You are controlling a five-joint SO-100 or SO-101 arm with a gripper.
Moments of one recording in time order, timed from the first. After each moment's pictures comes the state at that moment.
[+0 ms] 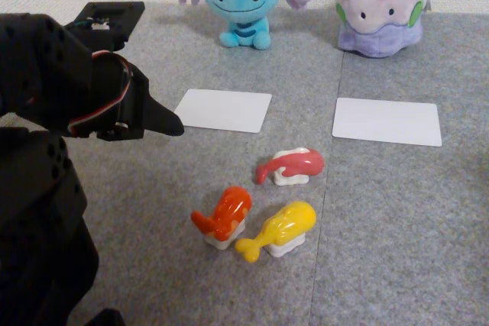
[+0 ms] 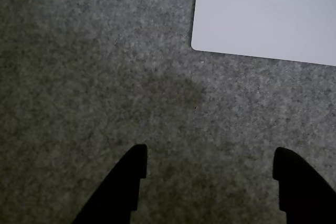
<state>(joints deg) -4.9 160.1 171.7 35.5 92.1</state>
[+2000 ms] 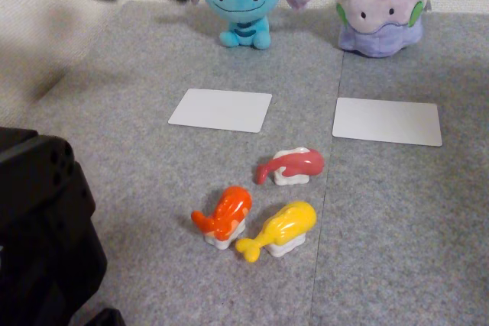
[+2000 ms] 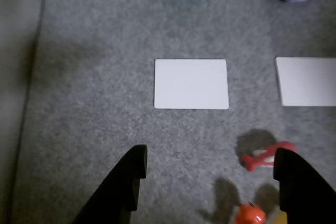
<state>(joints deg) 3.0 159.9 130.3 67.6 90.0</state>
